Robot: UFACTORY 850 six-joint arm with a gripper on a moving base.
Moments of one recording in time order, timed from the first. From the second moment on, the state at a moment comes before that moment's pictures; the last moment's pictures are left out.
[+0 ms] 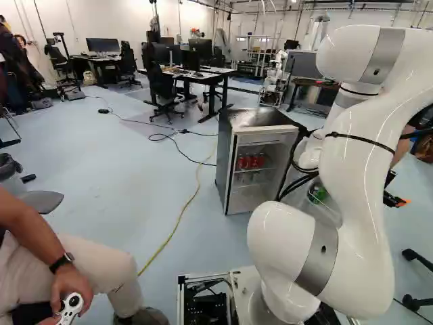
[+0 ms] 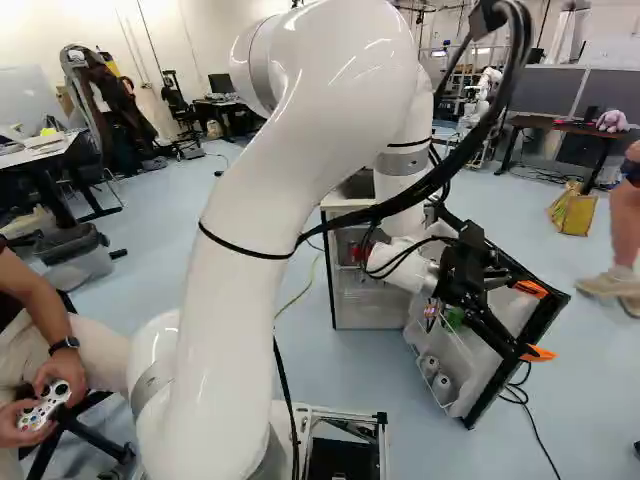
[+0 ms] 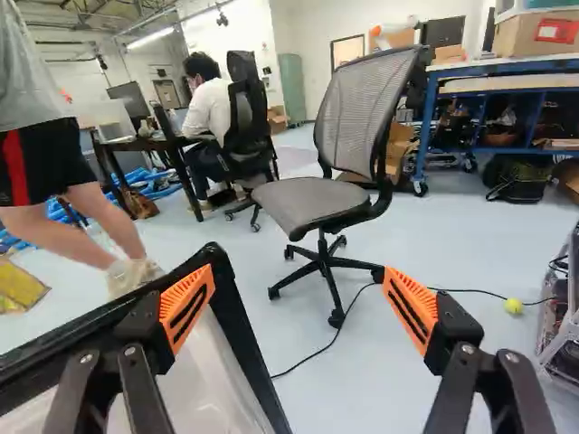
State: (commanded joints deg) arm -42.1 -33.6 -42.0 65.8 77.8 0.0
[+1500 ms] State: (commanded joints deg) arm -37.1 -15.3 -15.6 21.0 75.2 0.0
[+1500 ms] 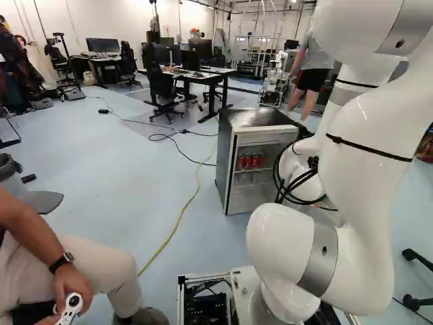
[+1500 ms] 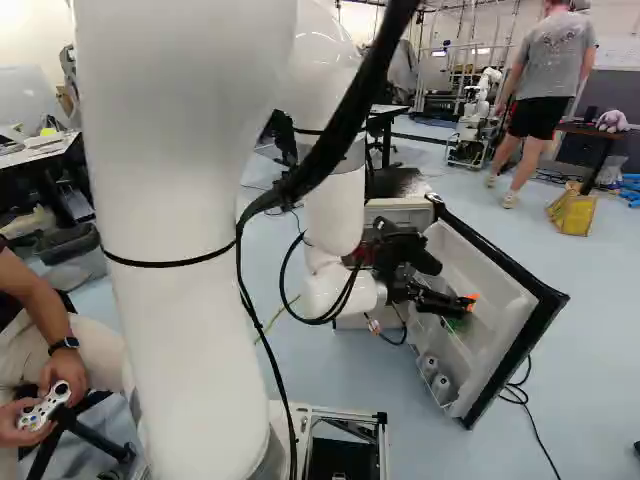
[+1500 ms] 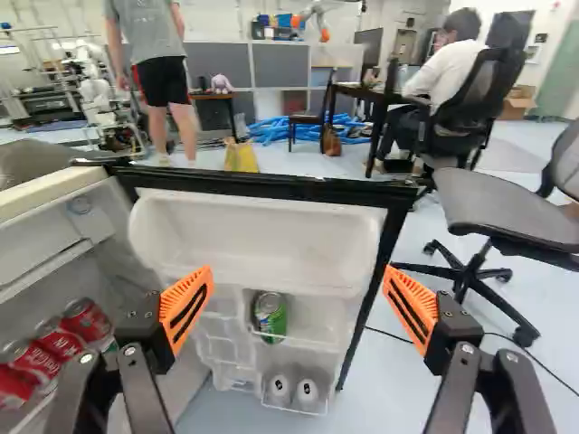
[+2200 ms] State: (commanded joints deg) arm -36.0 -19.8 -15.7 -0.1 74.0 0.0
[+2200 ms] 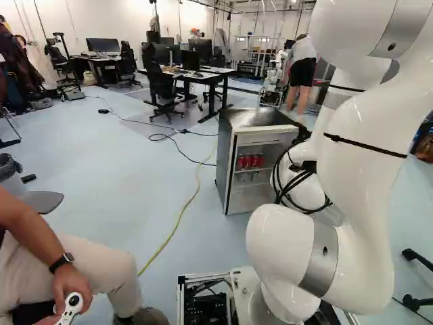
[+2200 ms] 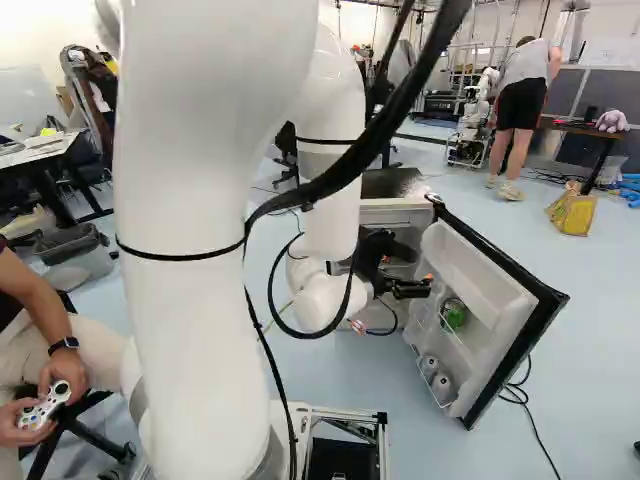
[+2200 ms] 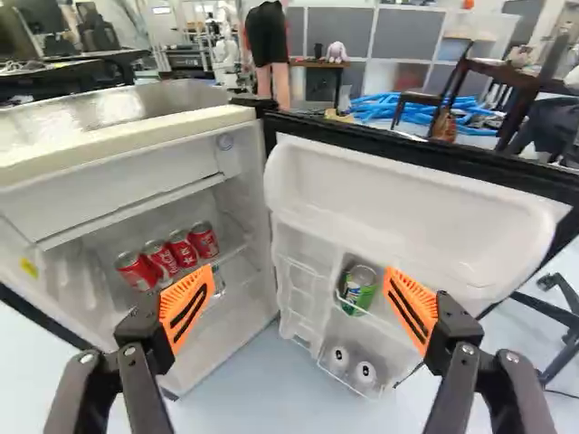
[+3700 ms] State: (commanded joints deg) arm -33.8 -39.1 -27.0 -23.2 68.2 0.0
